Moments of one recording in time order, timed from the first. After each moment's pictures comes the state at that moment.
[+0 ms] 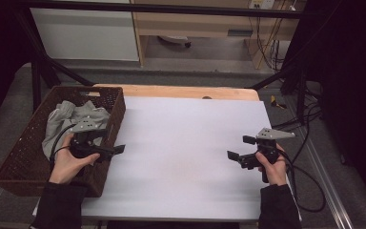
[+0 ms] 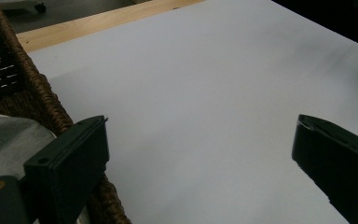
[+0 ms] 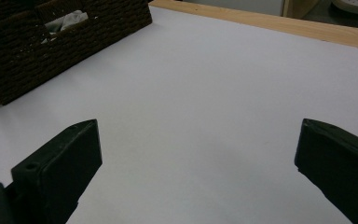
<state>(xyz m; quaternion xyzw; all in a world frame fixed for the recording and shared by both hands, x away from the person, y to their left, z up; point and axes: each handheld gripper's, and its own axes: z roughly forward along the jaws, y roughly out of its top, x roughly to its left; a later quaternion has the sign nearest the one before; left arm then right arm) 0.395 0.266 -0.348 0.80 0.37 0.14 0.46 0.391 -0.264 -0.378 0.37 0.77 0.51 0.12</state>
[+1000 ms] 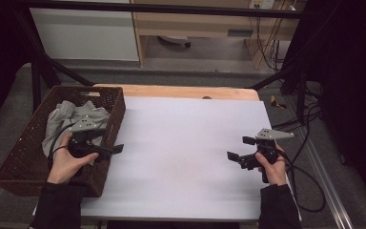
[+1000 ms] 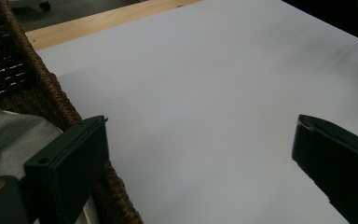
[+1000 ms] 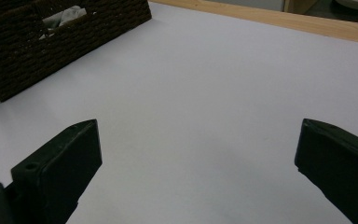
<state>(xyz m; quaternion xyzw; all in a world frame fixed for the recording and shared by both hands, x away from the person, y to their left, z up) 0.394 0.269 -0.344 0.80 0.37 0.14 0.45 0.392 -0.264 -0.380 0.38 0.77 0.50 0.12</state>
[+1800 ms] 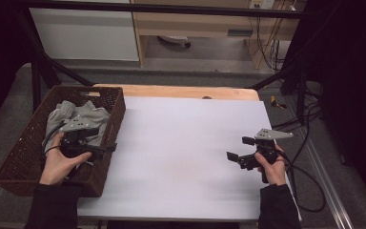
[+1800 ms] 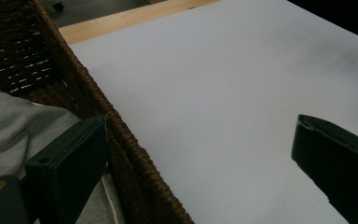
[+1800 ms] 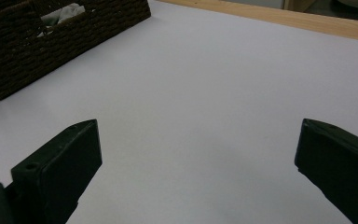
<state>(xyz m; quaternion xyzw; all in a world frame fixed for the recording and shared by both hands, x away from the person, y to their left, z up) 0.390 0.287 -0.339 0.79 0.38 0.16 0.45 0.392 -0.263 -0.382 0.38 0.77 0.50 0.12</state>
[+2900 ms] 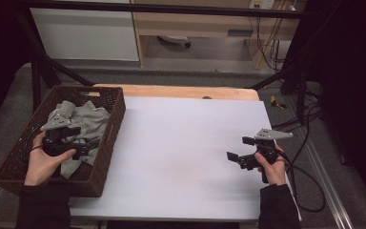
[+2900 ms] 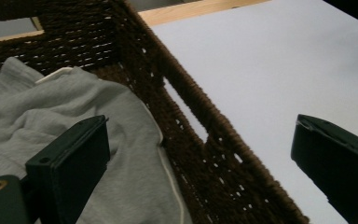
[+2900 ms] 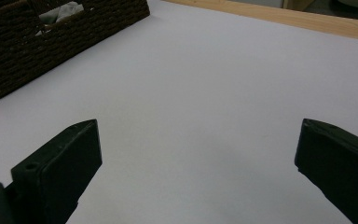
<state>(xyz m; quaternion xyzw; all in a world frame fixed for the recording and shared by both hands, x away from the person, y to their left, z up) 0.389 0.328 -0.339 0.77 0.44 0.19 0.43 0.392 -0.263 -0.382 0.38 0.77 0.50 0.12</state>
